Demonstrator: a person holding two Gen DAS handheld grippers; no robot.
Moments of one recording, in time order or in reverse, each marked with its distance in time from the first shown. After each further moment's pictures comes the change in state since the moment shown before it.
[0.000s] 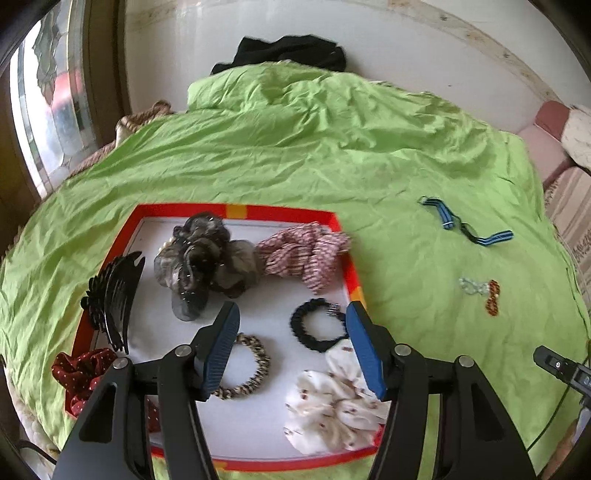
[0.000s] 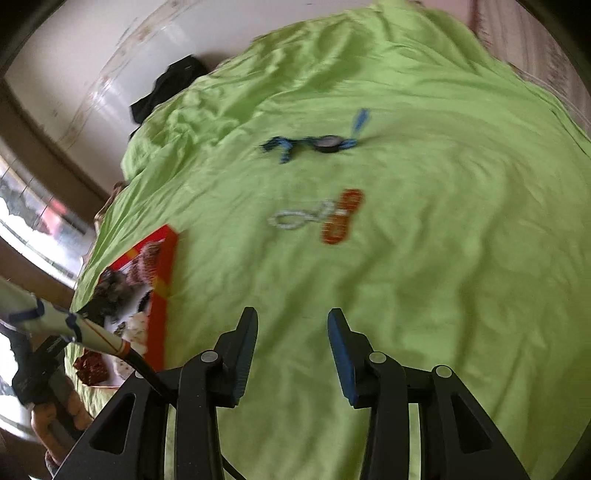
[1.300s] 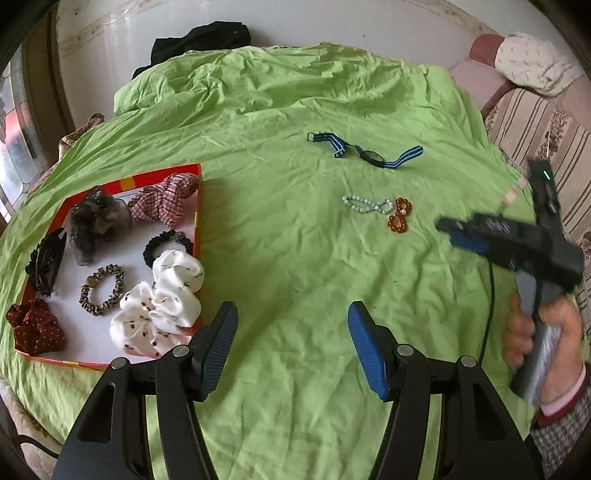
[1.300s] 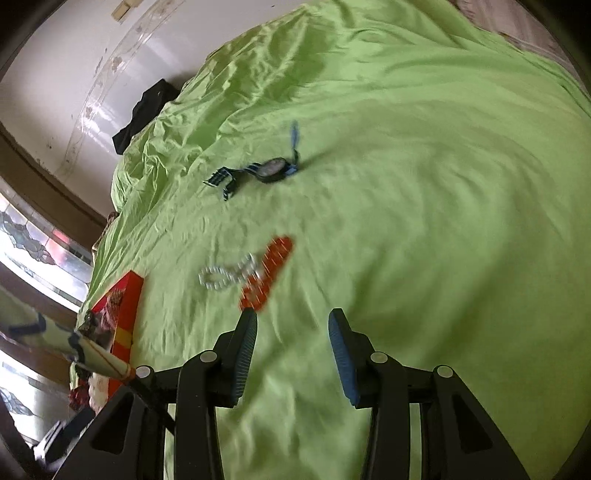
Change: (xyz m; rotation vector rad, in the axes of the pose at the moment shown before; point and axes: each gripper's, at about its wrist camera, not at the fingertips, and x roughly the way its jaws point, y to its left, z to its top) left arm -0.019 -0.130 -0.069 0.177 0.096 -0.094; right arm 0.059 -0.078 0.058 0.044 -0.027 0.087
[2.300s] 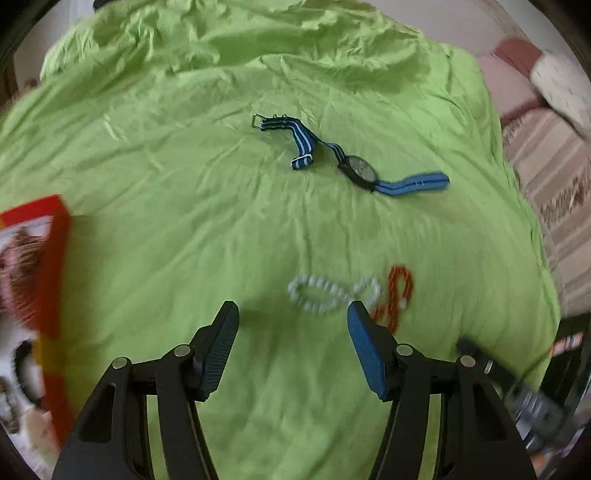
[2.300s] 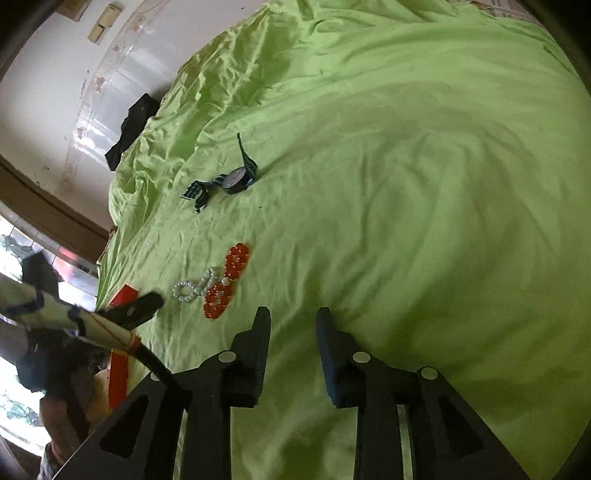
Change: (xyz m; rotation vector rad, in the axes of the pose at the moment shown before) left arm 0.154 -0.037 0.119 -0.119 0.193 -0.200; right arm -0.005 -0.056 0.007 0.079 0.021 0.060
